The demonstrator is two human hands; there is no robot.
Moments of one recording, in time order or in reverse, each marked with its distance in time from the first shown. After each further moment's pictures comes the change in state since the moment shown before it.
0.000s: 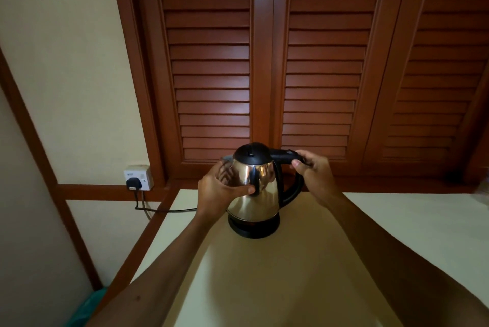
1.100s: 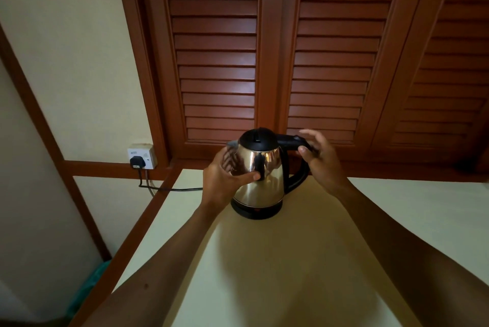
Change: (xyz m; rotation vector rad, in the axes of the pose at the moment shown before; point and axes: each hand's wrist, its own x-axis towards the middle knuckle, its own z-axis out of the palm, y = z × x) left_hand -0.015 -0.010 0.013 -0.033 0.028 -0.011; right_hand -0.003 0.018 -0.008 -0.057 -0.065 -0.100
